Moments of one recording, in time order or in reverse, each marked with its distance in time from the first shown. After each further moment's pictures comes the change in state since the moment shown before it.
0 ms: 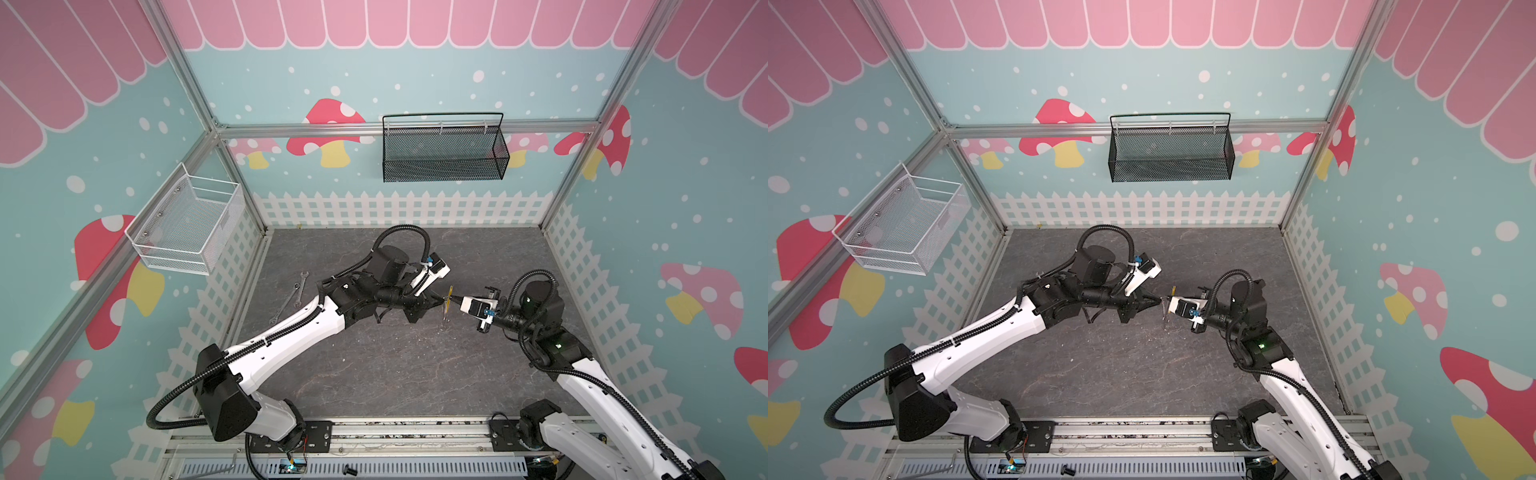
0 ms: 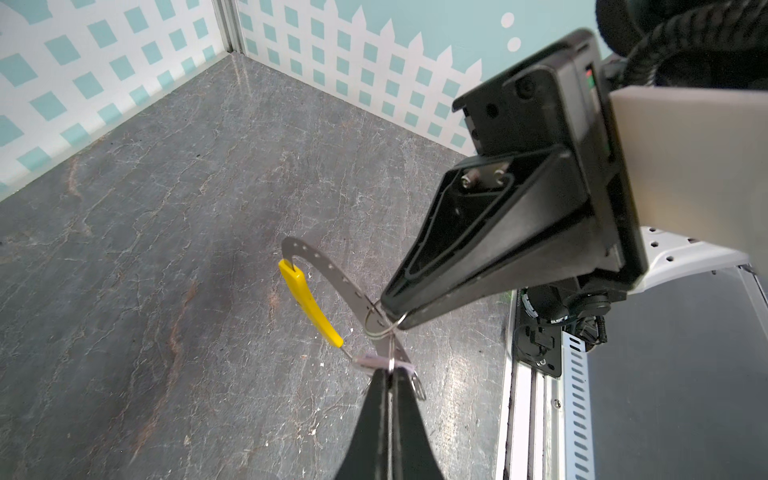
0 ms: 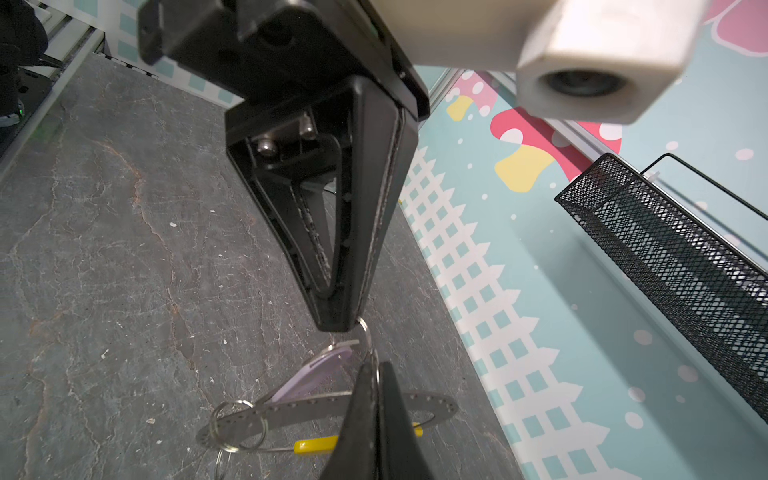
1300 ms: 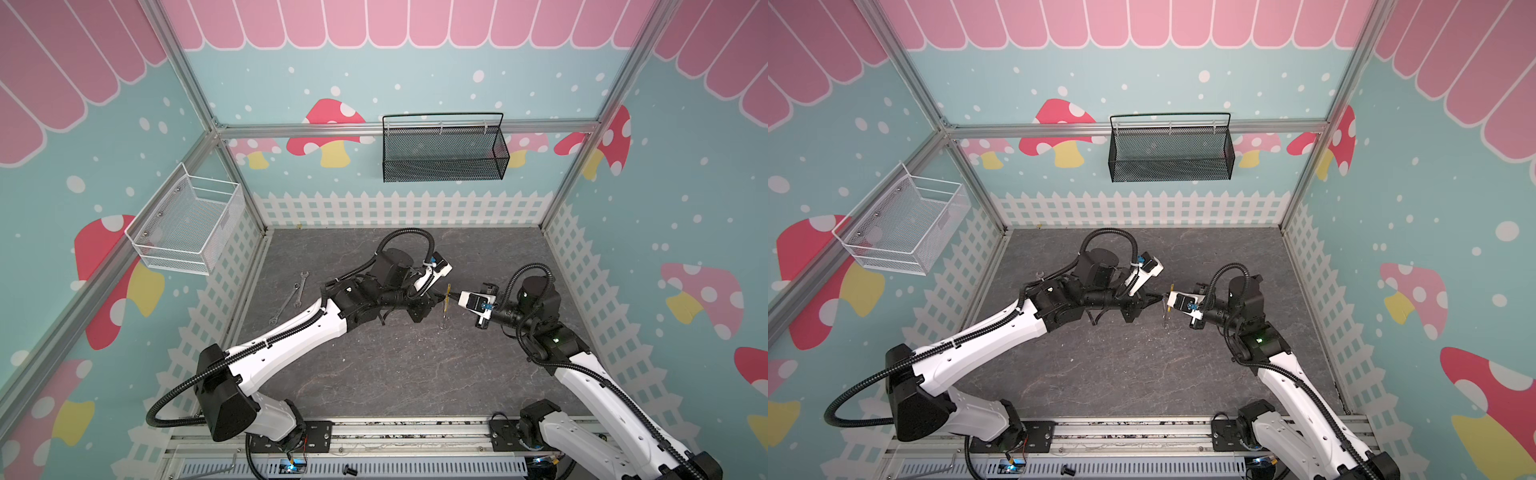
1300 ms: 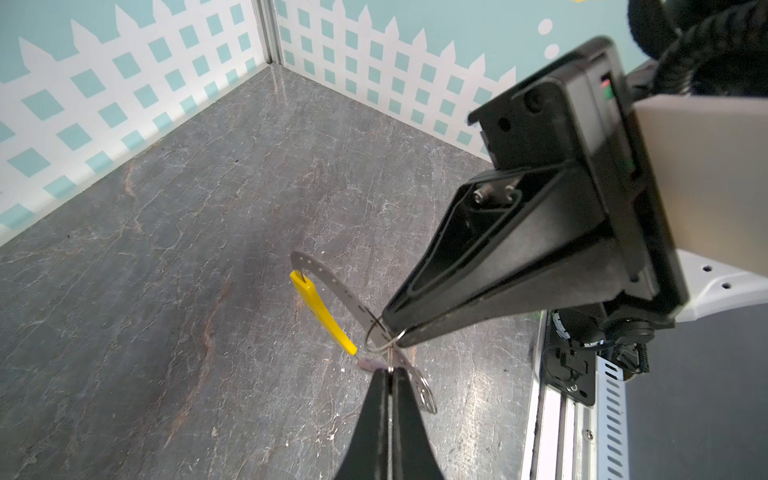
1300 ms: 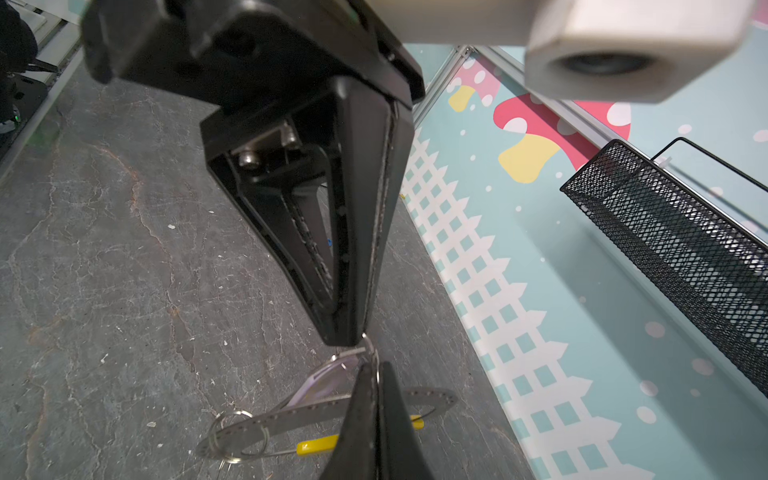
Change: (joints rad) left arm -0.040 0.000 0.000 0.029 -0.142 -0.027; right arm 0.000 0.045 0.030 -0.009 0.008 0.015
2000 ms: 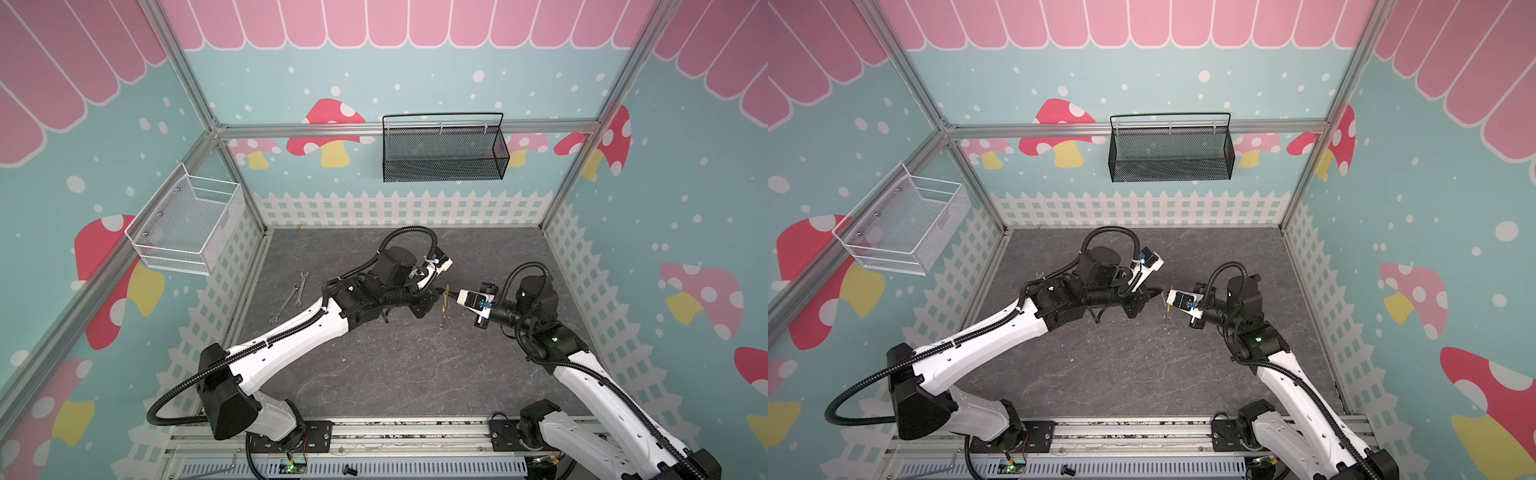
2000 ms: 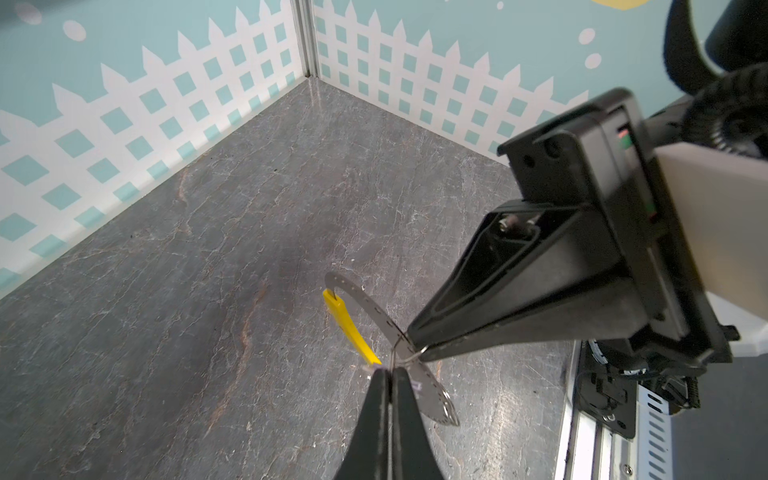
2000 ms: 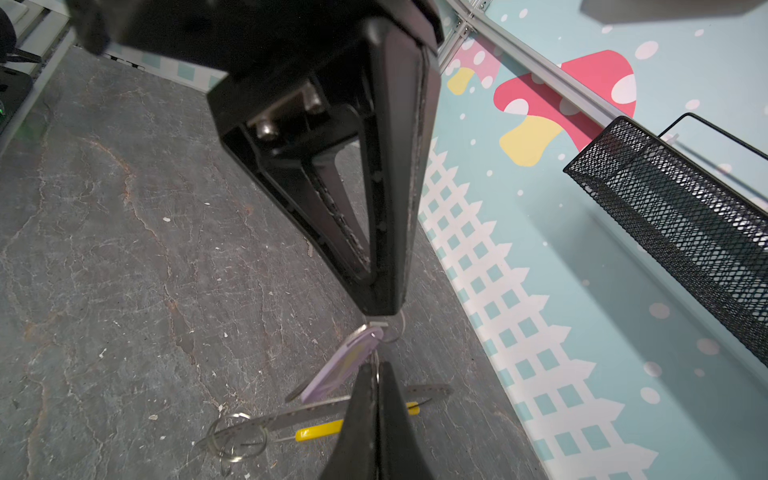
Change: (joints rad) left arm -0.013 0.012 0.037 -0.003 -0.095 -0.002; right arm 0.000 0.013 0.003 -0.017 0.038 0.016
